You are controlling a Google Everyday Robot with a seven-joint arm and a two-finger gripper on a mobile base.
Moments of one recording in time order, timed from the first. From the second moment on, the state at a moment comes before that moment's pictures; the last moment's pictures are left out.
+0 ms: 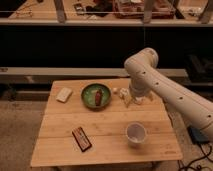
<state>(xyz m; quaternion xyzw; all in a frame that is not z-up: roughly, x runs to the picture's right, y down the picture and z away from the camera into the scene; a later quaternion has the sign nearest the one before) 0.177 0.063 0.718 -0.25 -0.22 -0.74 0.58</state>
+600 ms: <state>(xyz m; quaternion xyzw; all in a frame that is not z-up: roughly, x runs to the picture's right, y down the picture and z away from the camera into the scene) 0.168 0.063 0.716 -0.25 -0.22 -0.74 0.58</state>
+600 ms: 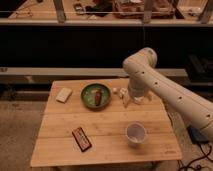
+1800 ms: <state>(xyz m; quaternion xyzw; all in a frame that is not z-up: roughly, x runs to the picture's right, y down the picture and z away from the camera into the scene) 0.177 0.062 0.714 -0.26 -0.20 -0.71 0.62</state>
